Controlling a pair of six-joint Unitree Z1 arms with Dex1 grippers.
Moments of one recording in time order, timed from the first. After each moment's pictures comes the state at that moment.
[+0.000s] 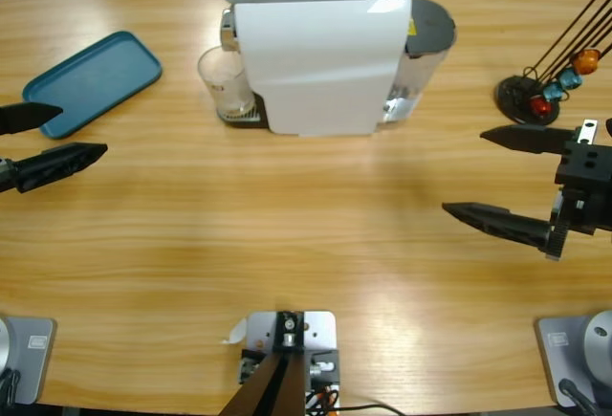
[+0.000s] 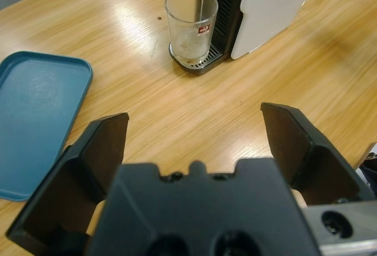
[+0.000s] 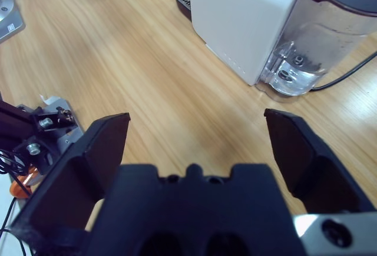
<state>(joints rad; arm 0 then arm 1) -0.71 0.99 -0.42 -0.05 -0.06 -0.03 0.68 0.99 -0.41 -0.05 0.23 -0.09</state>
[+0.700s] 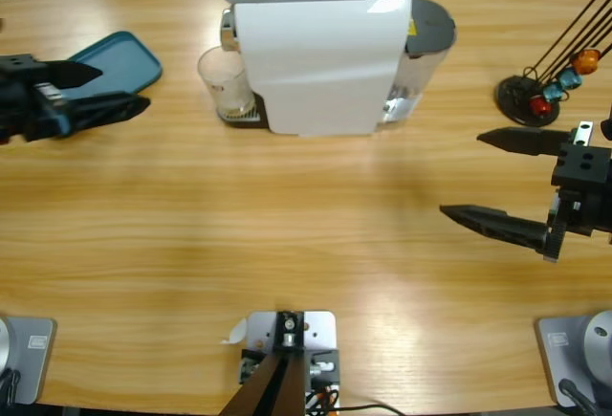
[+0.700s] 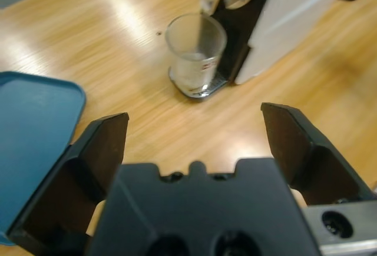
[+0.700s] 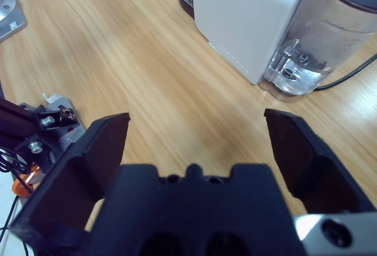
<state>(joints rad) -0.71 1.28 -0.57 -0.12 -0.05 -0.06 0.68 1.00 -0.41 -0.05 0.24 -0.09</state>
